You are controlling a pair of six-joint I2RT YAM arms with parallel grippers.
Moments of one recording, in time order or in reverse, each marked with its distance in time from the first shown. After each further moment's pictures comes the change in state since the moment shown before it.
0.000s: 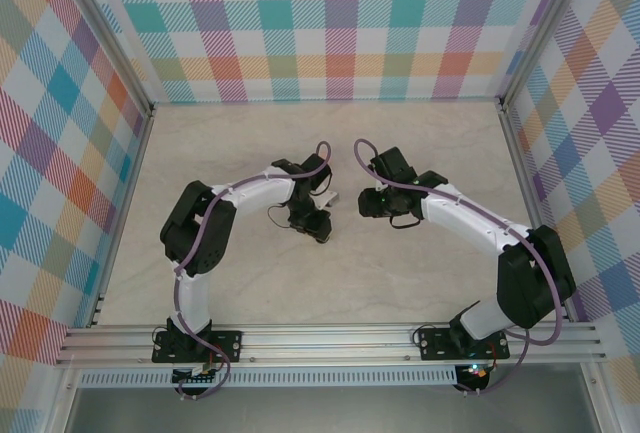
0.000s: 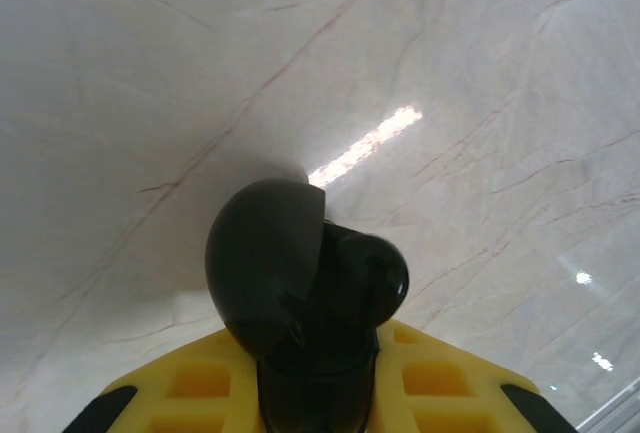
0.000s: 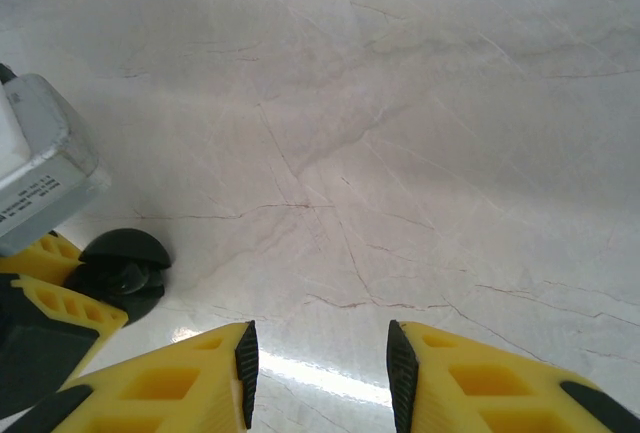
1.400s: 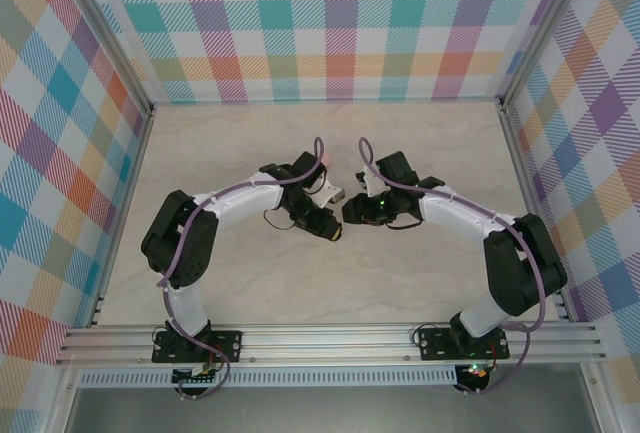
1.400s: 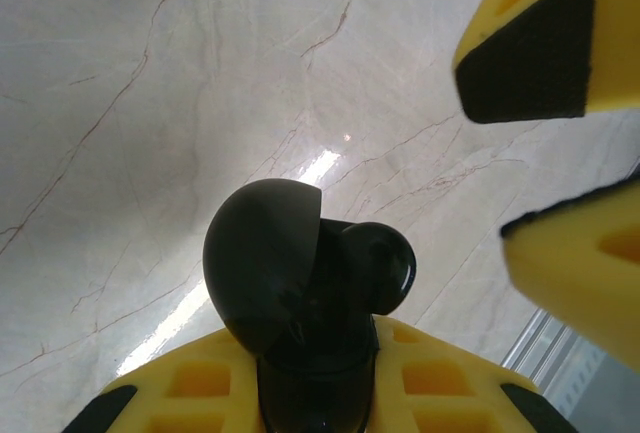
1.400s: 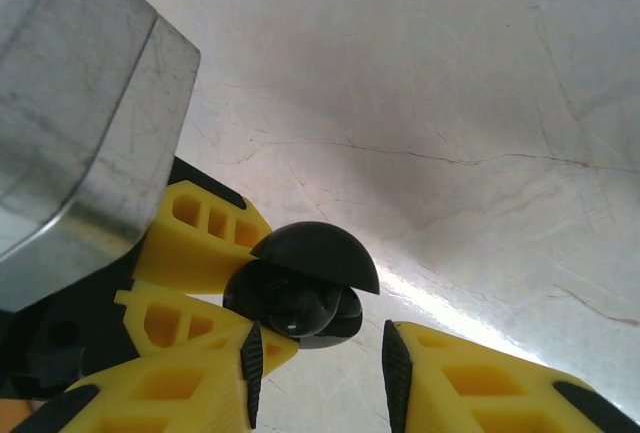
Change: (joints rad) left arm 0.000 -0.134 -0.115 0.167 0.207 0.045; right arm -0.061 0.074 -0.092 0.208 -0.545 0.019
